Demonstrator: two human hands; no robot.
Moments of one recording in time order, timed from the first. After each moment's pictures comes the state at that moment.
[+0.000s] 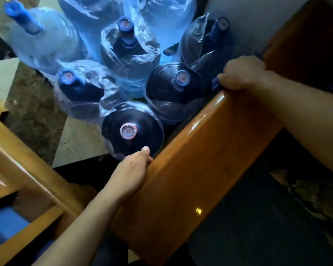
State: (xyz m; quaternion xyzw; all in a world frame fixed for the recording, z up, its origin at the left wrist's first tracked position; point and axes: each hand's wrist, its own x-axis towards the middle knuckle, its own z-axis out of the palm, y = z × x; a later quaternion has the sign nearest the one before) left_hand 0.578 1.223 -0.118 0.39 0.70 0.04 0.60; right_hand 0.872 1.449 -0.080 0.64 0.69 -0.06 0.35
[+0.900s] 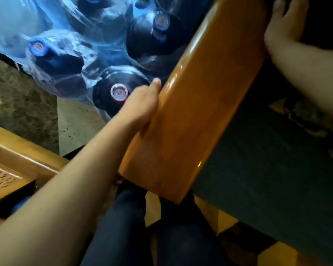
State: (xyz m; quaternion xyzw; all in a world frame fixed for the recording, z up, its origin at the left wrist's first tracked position) left_hand 0.613 1.260 -0.101 0.50 0.63 0.03 0.59; right_hand 0.986 1.327 -0.131 0.88 0.37 -0.15 -0.25
